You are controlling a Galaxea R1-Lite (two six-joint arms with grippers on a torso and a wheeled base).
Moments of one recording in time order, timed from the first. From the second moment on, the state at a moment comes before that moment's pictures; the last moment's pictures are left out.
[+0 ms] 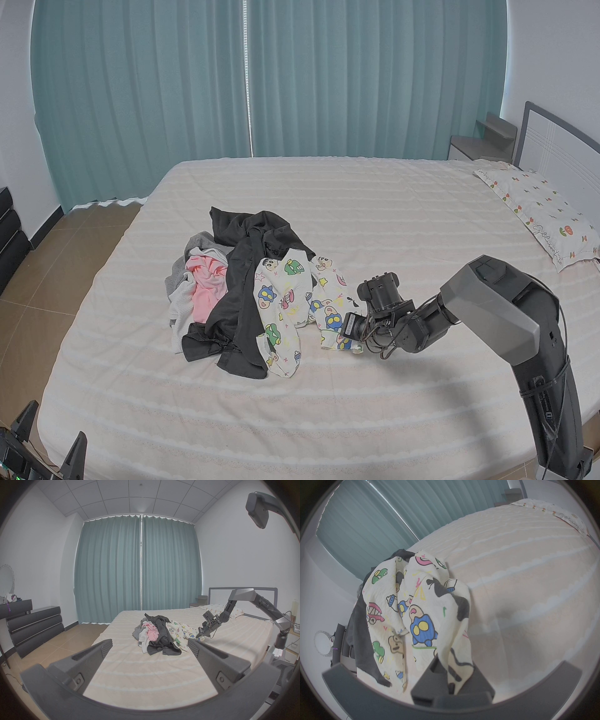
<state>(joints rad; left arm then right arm) 0.00 0.02 -0.02 0.01 -0.09 0.02 0.48 2.57 -1.44 -0.36 -0.05 0.68</state>
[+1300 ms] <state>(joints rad) -0.04 0.25 -0.38 -0.02 -0.25 -0.09 0.52 1.43 -0.49 -0.88 0.29 0.66</state>
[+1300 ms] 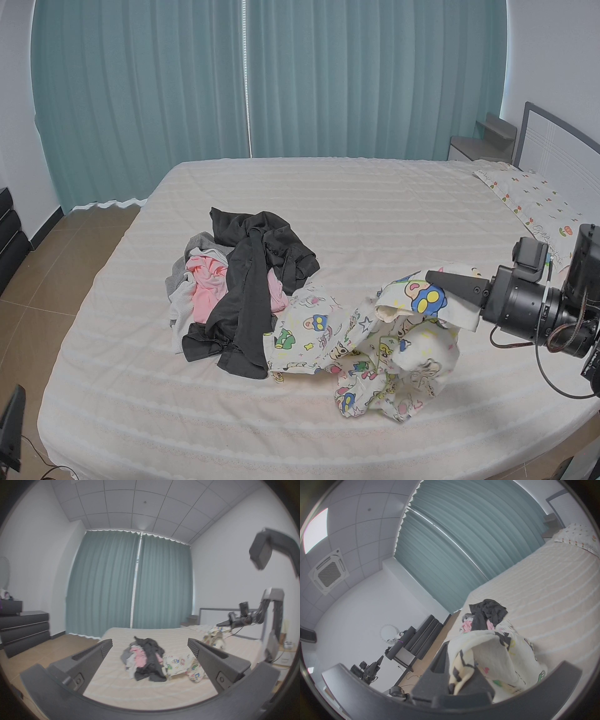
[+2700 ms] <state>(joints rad) -0.60 2.15 -0.65 -0.81 -0.37 -0.06 0.67 1.41 -0.66 -0.88 0.36 0.66</state>
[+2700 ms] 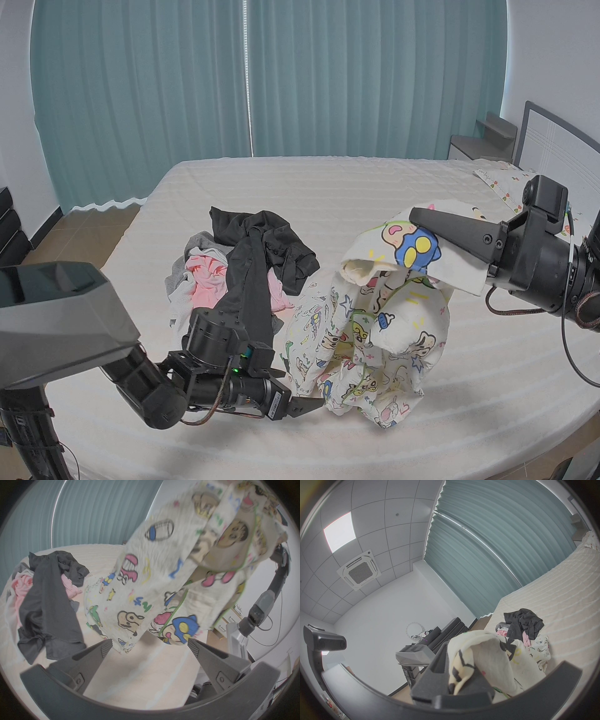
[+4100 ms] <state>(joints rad) -0.60 2.53 -0.91 -1.06 -0.17 -0.09 0.59 1.43 -0.69 -0.88 0.36 0.74</state>
